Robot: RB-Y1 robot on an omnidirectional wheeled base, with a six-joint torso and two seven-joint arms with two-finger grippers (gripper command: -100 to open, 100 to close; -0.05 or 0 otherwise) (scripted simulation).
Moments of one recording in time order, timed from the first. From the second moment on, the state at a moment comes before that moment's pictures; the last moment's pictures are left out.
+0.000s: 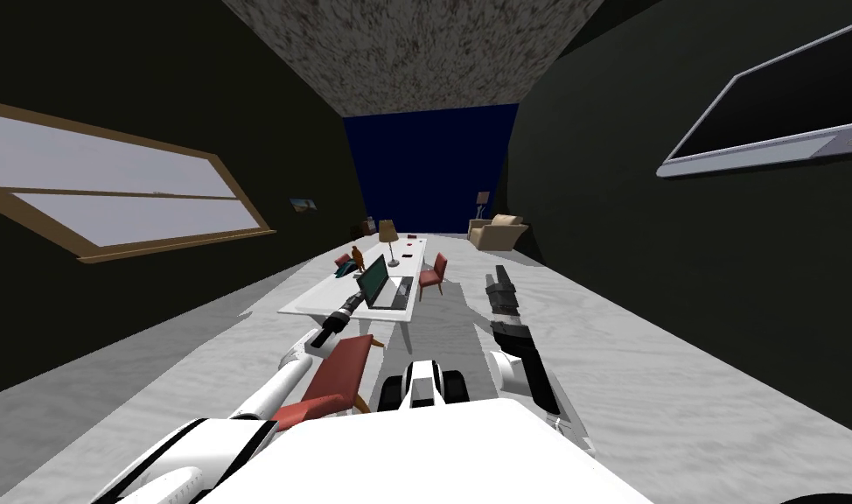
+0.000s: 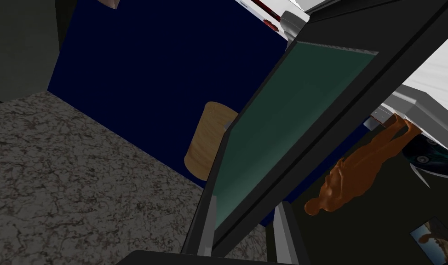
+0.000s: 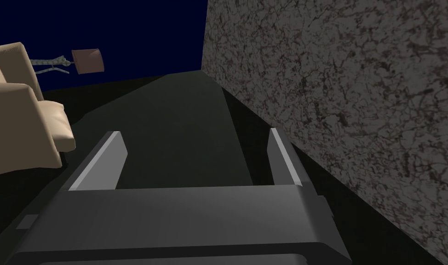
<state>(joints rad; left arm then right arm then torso) -0.26 0.52 -0.09 -0.80 -0.13 -0.61 -0.35 0.48 0.03 -0.03 -2.23 0.04 -0.38 0.08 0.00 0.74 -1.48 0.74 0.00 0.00</state>
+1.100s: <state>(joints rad) -0.47 0.52 -0.14 -0.49 -0.15 -0.73 -0.44 0.48 0.03 -0.03 -2.23 0.04 -0.38 0.08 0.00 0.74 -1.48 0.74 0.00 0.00</state>
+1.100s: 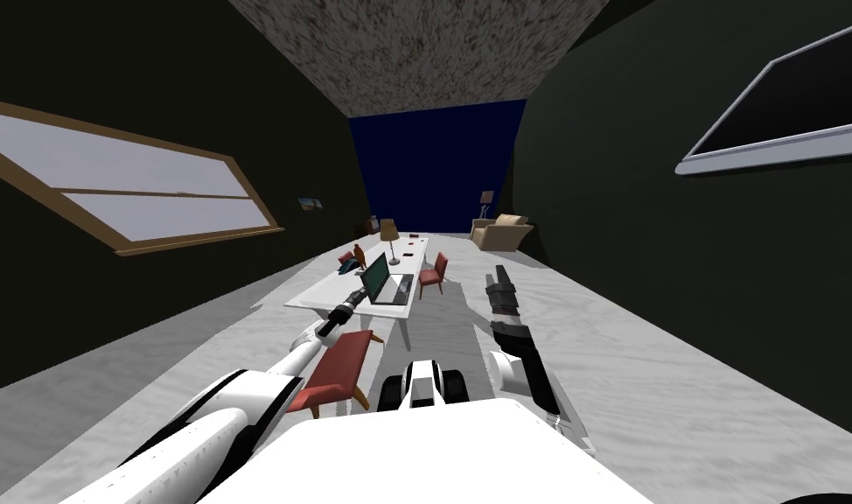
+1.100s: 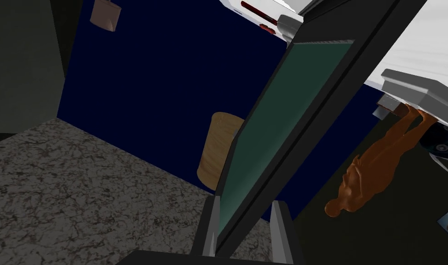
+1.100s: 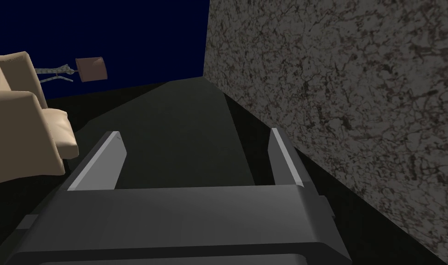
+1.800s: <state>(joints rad) -0.54 0.48 -0.13 -0.37 -0.19 -0.78 -0.55 0.48 0.03 -0.03 -2.23 0.04 -0.38 0.08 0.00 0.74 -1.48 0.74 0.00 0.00</state>
